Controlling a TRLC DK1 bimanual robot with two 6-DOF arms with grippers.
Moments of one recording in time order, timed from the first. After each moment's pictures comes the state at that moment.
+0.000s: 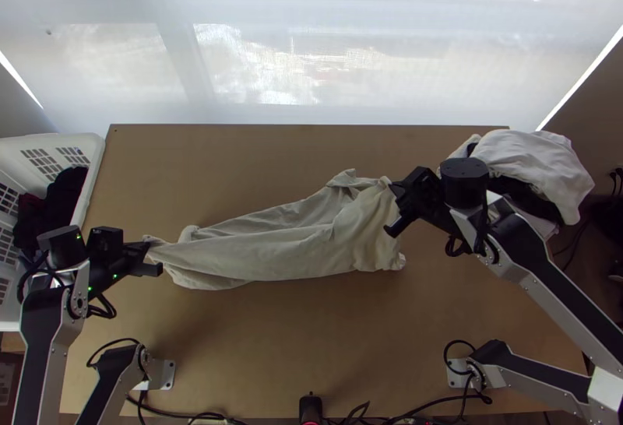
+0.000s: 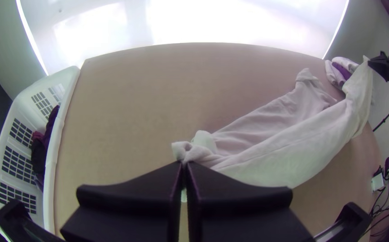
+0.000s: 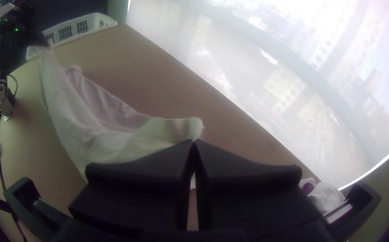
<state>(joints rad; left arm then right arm) 0.23 0.72 0.69 -0.71 0.27 0.27 0.53 1.20 1.11 -0.46 -0.02 -0.32</state>
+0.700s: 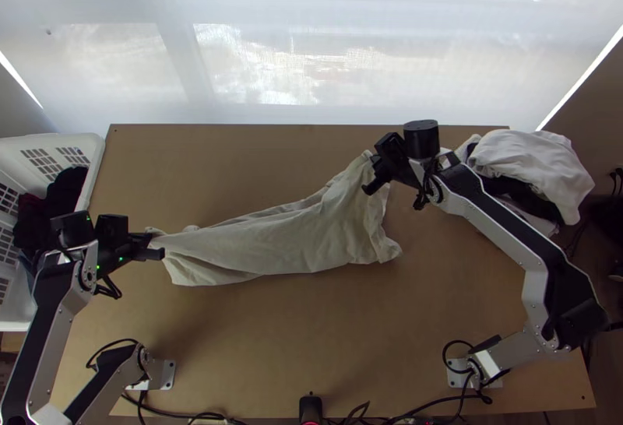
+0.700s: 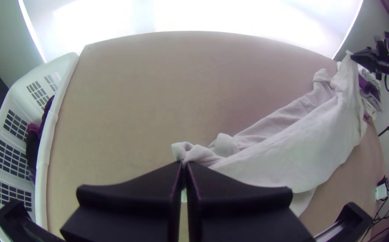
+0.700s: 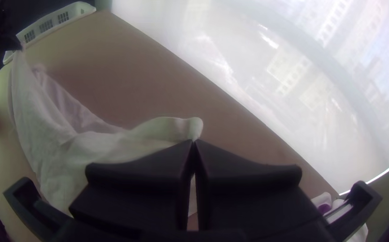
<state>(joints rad) 0.26 0.94 0.66 -0.53 0.27 0.27 0.43 1.66 1.32 -0.29 -0.07 -0.35</state>
